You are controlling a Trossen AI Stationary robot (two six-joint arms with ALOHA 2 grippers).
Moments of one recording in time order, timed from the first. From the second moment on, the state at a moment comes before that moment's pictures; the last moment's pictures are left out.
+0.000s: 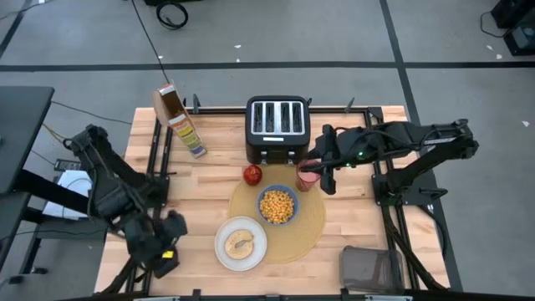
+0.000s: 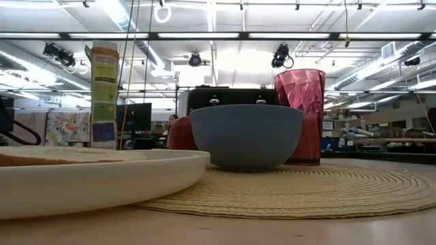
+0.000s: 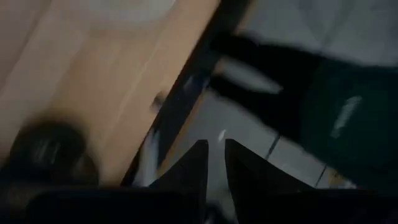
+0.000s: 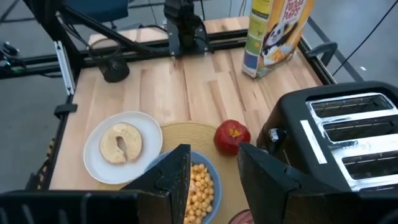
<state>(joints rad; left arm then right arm) -0.89 1.26 1.35 -0.97 0.00 -1.51 0.19 1.28 1.50 -0.82 0.24 0.23</state>
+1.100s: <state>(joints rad) -1.25 1.51 1.35 -1.03 0.30 -1.43 0.17 1.45 1.50 -0.78 0.29 0.12</state>
